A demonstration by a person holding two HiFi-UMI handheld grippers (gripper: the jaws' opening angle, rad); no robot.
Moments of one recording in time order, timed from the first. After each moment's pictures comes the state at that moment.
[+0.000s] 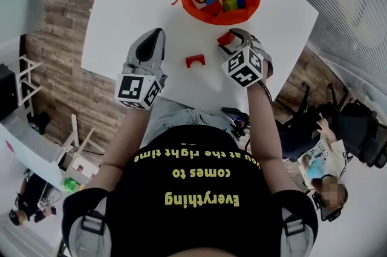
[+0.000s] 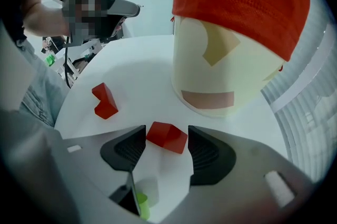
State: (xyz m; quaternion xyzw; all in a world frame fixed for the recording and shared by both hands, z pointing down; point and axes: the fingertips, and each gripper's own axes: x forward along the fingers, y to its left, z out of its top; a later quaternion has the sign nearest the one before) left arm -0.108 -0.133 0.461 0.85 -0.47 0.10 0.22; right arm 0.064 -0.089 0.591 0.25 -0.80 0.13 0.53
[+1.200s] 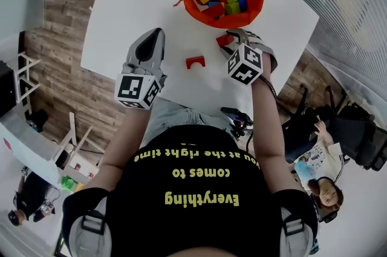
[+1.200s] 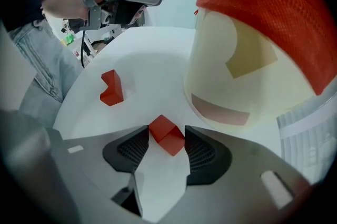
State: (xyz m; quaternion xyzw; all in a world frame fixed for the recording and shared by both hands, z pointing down) left arm -0.113 -0.136 0.463 0.84 -0.48 0.09 0.22; right arm 0.059 -0.088 0.597 0.14 -0.80 0.08 0.58
